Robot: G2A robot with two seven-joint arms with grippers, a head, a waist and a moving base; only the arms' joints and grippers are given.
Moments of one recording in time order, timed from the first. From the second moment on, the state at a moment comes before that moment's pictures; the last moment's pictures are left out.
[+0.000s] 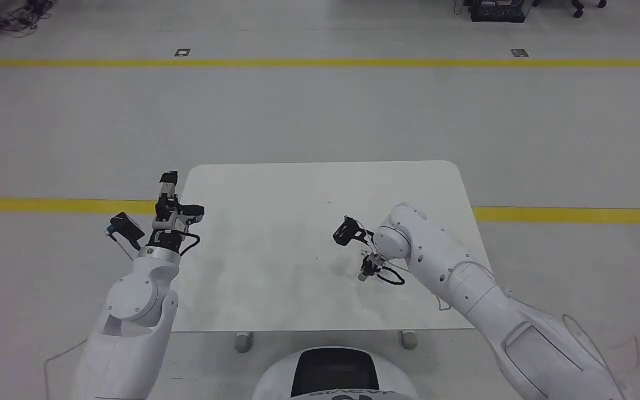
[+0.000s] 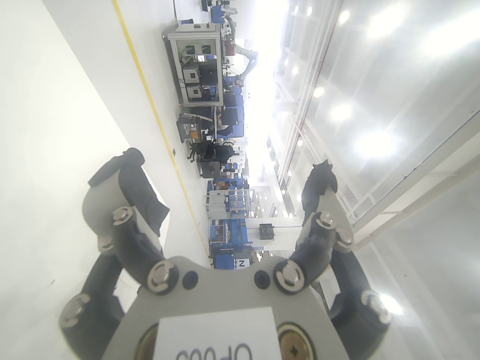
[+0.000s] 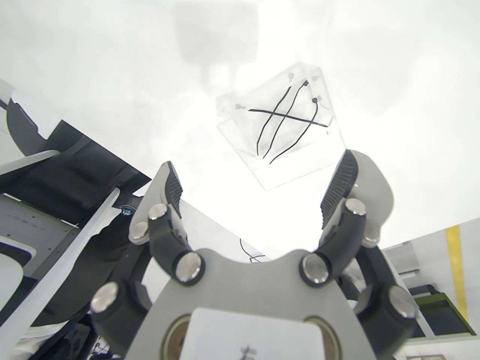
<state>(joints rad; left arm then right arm) 1.73 -1.15 -1.60 -1.80 -0.42 0.00 0.00 -0.91 -1.29 0.66 -1.16 -0.96 -0.27 1.28</state>
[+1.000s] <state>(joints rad) 1.73 -1.15 -1.60 -1.80 -0.42 0.00 0.00 -0.91 -1.29 0.66 -1.16 -0.97 -0.27 1.28</state>
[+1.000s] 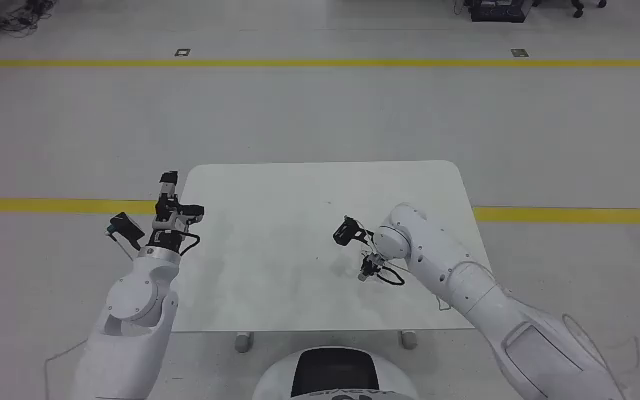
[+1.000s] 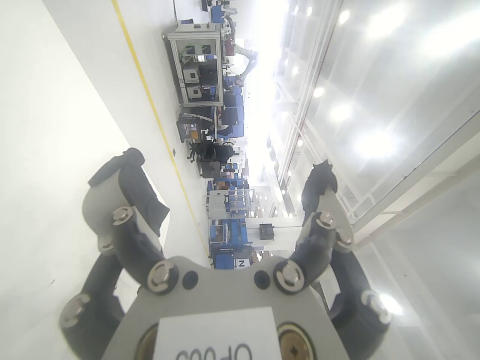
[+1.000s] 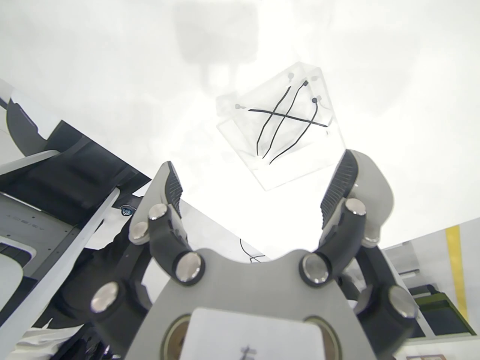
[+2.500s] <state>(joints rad) 1.73 -1.15 -1.60 -1.80 -0.42 0.00 0.00 -0.96 -1.30 0.69 -1.18 -0.96 -0.10 1.28</state>
